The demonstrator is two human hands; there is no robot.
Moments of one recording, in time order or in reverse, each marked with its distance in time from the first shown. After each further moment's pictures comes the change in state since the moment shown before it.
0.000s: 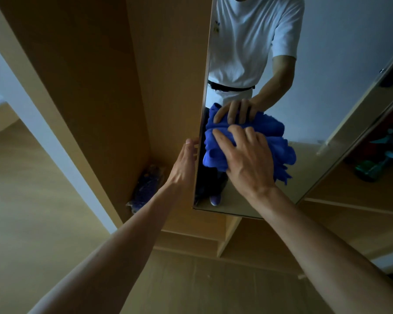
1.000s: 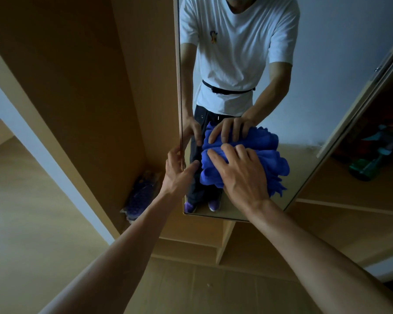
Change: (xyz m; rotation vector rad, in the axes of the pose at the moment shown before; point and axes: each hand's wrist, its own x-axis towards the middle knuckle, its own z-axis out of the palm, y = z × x) left_hand -0.007 -0.014 0.035 0.049 0.151 0.065; right_hand -0.041 0.028 0.027 -0.018 -0.042 -0.047
